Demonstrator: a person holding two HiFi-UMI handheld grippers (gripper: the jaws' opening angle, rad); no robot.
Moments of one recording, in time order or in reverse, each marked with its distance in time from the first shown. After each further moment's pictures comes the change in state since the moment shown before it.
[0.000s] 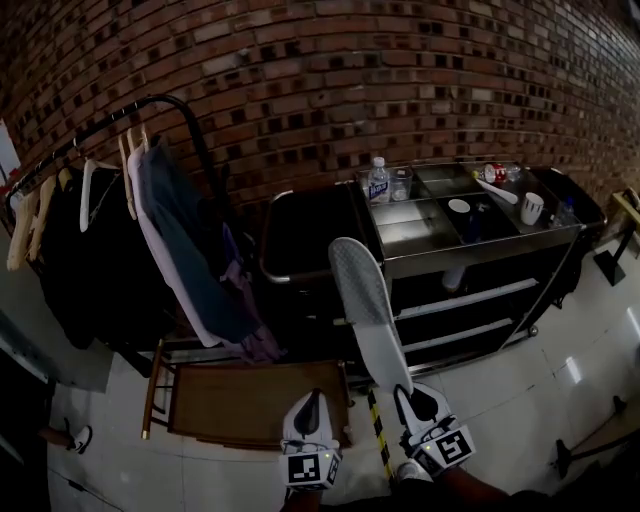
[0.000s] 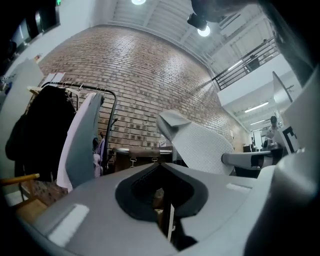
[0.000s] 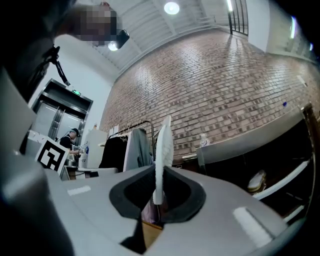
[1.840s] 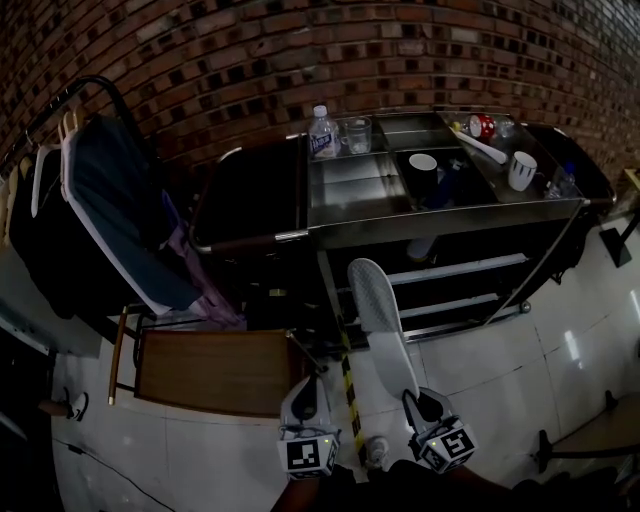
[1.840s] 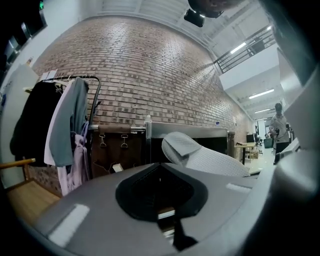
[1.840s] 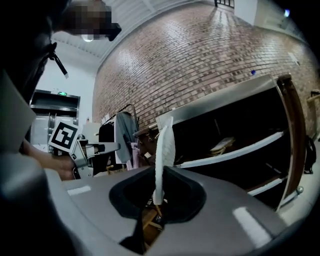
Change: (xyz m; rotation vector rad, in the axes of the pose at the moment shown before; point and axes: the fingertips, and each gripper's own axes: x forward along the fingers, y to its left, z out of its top) left arm 0.059 -0.142 -0.082 0.031 0.147 0.060; right arm -0.130 -0.169 -0.105 0.177 0.243 -0.033
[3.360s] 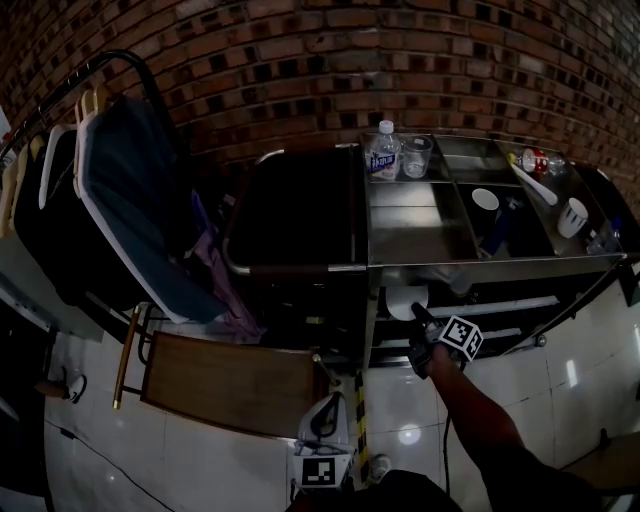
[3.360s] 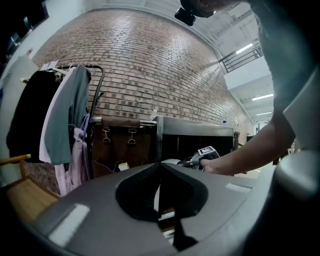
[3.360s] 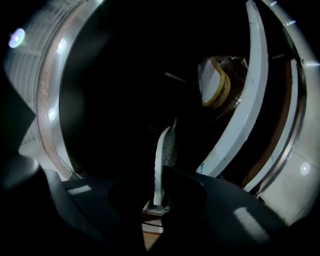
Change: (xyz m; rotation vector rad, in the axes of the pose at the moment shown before) left arm 0.040 0.049 -0.005 -0.028 0.027 -0.020; right arm 0.301 -0.154 -0.006 0.929 0.094 -0.046
